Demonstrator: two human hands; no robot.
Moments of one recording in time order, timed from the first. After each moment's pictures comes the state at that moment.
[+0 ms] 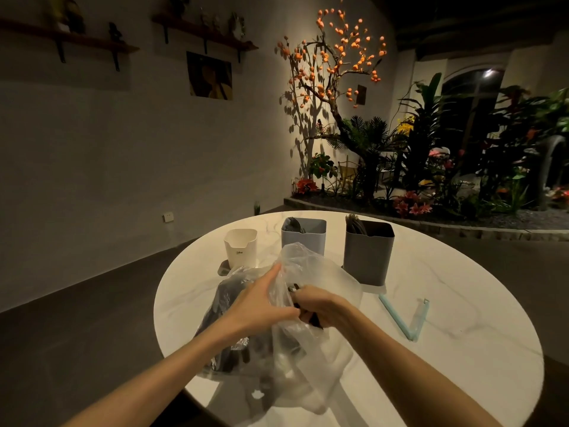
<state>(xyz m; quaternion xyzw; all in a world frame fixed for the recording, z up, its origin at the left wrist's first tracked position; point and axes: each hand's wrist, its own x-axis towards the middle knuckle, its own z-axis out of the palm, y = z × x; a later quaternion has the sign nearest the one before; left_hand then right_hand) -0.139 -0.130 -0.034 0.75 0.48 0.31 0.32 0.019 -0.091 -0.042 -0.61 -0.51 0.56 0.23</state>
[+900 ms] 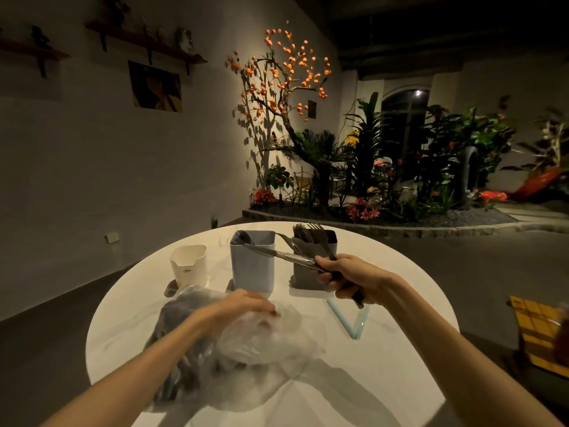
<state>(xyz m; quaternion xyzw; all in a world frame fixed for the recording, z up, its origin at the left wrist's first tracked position) -0.077 -0.093 -0.046 0.74 0.48 0.30 0.38 0.170 -0.162 0.043 -0.53 -0.49 0.58 0.38</state>
